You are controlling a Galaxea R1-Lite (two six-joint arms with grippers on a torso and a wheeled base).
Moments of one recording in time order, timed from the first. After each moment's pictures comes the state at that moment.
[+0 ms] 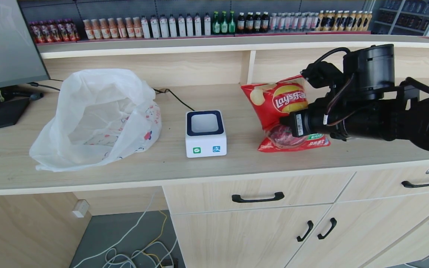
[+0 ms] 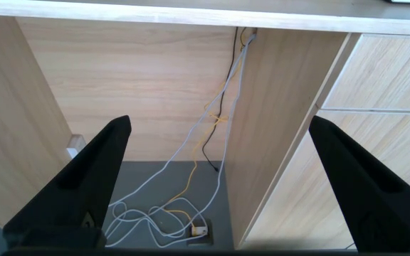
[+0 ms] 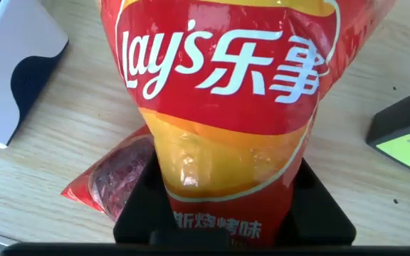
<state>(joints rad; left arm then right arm) 0.00 0.00 0.00 0.00 0.00 0.00 0.44 1.76 -1.34 -0.06 -0.13 -0.07</state>
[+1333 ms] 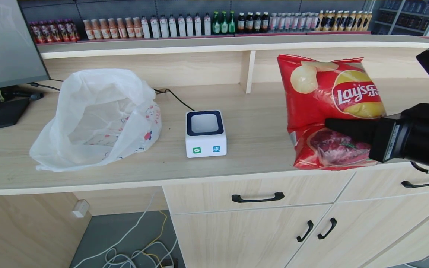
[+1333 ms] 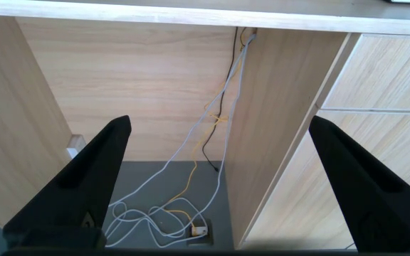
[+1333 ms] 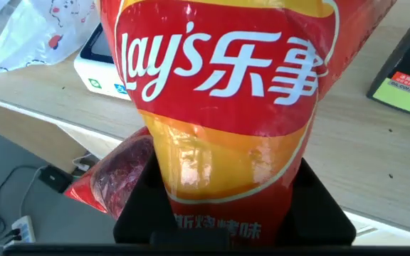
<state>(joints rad) 0.00 0.00 0.00 0.00 0.00 0.00 0.51 1.27 -0.89 -0.23 -0.03 0.07</state>
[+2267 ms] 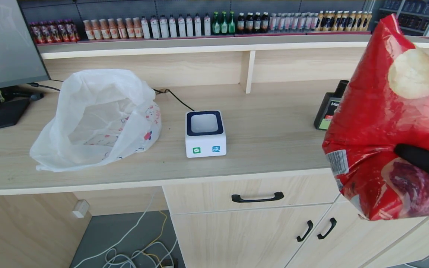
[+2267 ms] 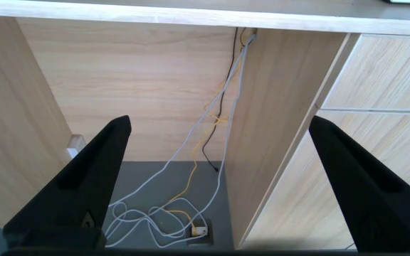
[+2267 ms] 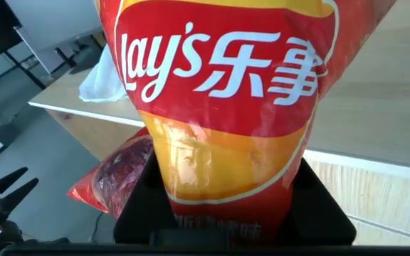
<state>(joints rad) 0.00 0.00 0.00 0.00 0.00 0.00 0.57 0.94 -0.49 -0.56 0.10 0.30</state>
